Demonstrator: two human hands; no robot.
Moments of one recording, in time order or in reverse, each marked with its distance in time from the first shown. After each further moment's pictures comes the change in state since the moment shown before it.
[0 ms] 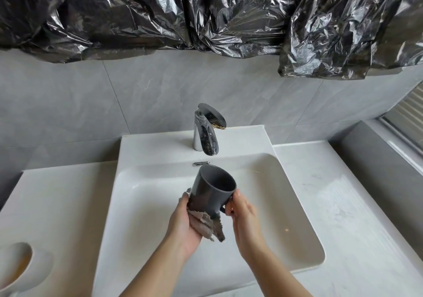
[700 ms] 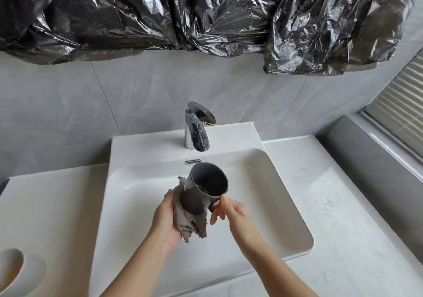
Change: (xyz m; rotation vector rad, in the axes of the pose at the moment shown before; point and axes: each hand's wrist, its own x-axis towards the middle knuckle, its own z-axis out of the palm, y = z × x) left_hand 0.000 0.014 -0.014 0.159 -0.037 0.113; right_hand -0.019 -0.009 -0.009 -0.270 -0.205 0.004
